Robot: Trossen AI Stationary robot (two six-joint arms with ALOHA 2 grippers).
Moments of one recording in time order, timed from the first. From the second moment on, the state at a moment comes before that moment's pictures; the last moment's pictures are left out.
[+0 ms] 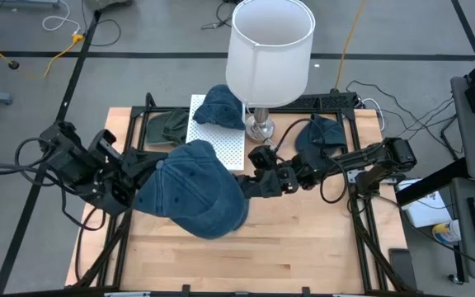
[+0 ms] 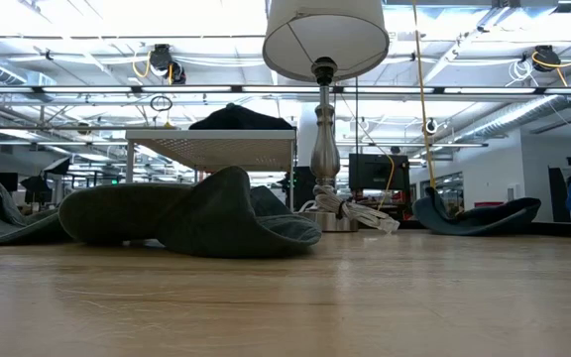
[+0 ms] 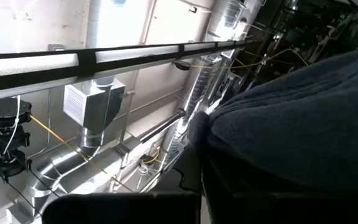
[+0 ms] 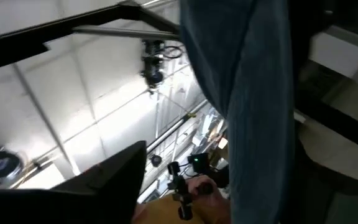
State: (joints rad) left arm -0.71 1.19 1.37 0.55 -0.78 1.67; right arm 0.15 1.64 1.25 1.05 -0.39 1.35
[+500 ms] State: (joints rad) left arm -0.73 1.19 1.48 0.55 -1.12 1.82; right arm 0.21 1.64 1.12 0.96 -0.21 1.41
